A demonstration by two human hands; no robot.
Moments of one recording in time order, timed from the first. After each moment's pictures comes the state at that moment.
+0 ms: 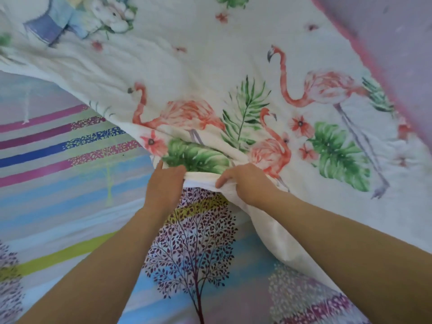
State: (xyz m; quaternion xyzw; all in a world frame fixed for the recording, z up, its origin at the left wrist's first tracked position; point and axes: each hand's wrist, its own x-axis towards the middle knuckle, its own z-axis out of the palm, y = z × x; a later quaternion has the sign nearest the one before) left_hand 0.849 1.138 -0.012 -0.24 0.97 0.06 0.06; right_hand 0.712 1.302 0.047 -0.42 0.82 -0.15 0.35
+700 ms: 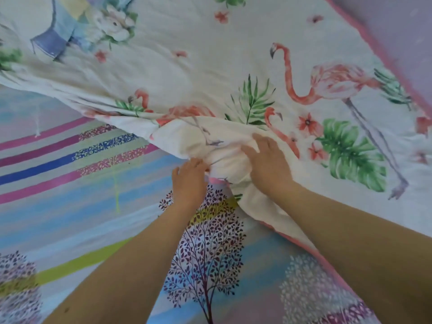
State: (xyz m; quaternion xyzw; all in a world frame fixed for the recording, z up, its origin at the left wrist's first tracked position) left_hand 0.802 1.156 -0.015 -0.29 0.95 0.12 0.08; right_hand 0.671 1.303 0.017 -0.40 0.91 -0.06 0.14
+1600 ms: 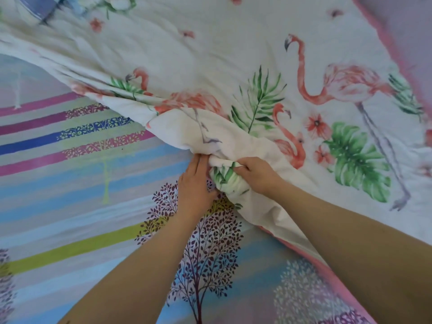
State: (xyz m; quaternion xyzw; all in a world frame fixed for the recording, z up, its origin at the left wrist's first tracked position) left_hand 0.816 1.171 -0.070 -0.33 0.90 0.29 -0.02; right_hand 0.677 1.276 -0.009 -0.33 0.83 -0.22 0.40
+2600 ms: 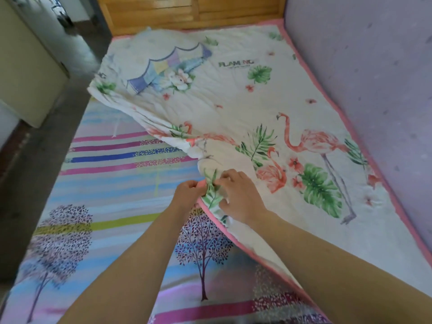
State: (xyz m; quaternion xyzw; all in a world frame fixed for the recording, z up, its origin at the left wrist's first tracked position) left_hand 0.922 1.240 0.188 -0.51 0.56 0.64 -0.07; right_hand 0.808 1.354 0.198 -0.57 0.80 -0.15 0.12
